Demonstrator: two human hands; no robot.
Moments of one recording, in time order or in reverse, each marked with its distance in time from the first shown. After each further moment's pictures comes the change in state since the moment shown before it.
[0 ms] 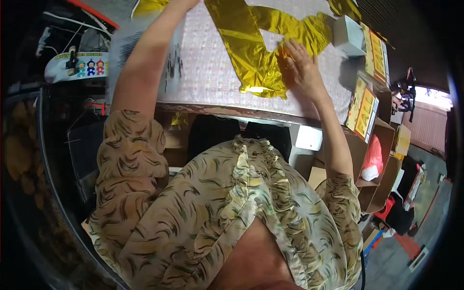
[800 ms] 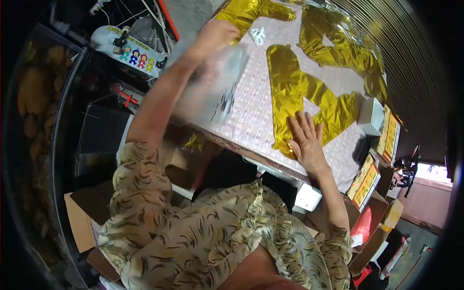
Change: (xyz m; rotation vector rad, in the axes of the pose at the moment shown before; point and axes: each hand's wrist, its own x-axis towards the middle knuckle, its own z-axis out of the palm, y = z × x) left_hand -0.065 0.017 -0.156 -0.177 0.020 -0.244; right_hand -0.004 -0.068 0.000 -0.110 -0.242 -0.257
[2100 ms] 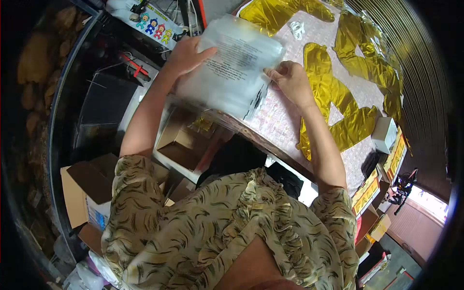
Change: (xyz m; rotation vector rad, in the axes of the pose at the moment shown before) left_hand -0.187 -0.028 -0.074 -0.085 -0.106 -0.553; right_hand 0.212 -0.083 0.023 0.657 -0.003 0.148
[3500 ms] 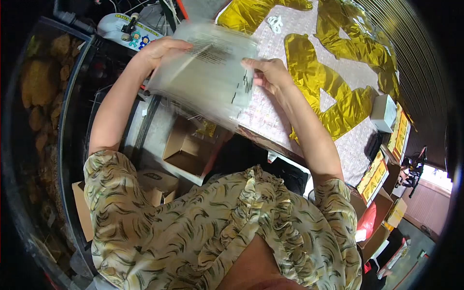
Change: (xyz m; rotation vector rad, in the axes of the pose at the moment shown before) left_hand 0.037 0.041 -0.070 -1.042 -0.565 -0.621; right_hand 0.003 -0.020 0.010 1.019 -0.043 0.380
